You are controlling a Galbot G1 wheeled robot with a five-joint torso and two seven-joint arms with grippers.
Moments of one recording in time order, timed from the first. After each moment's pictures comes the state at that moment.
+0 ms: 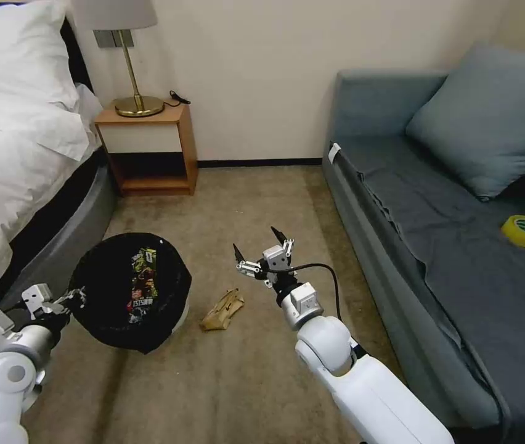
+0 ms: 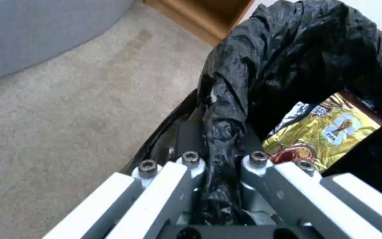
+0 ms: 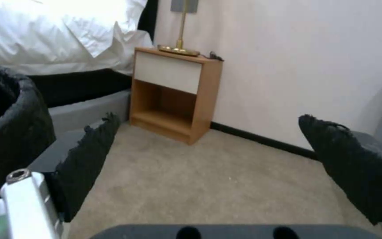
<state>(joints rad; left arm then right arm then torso) 1.35 -1.22 -1.00 -1.87 -0.94 0.57 -0.06 -0.94 1.26 -0.12 1.79 0.15 -0.07 0.18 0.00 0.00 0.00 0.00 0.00</state>
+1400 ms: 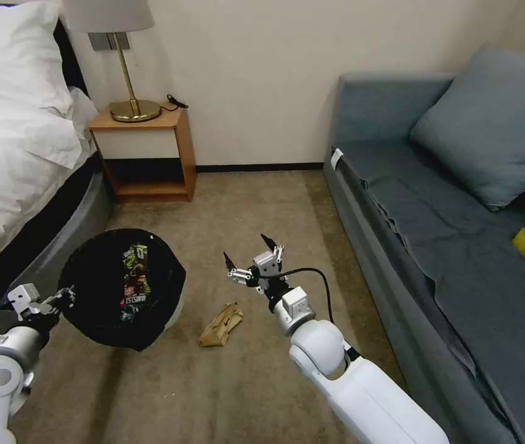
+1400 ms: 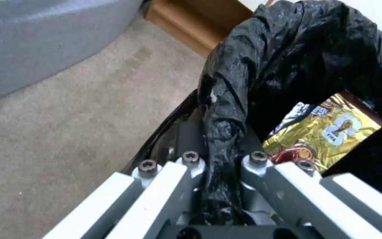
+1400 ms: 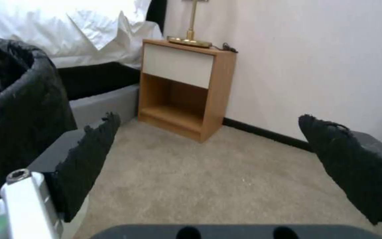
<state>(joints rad) 1.36 -1.22 -1.05 -1.88 -0.98 0.56 -0.06 -0.92 1.26 -0.17 1.77 0.18 -0.08 0.18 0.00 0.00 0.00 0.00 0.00</state>
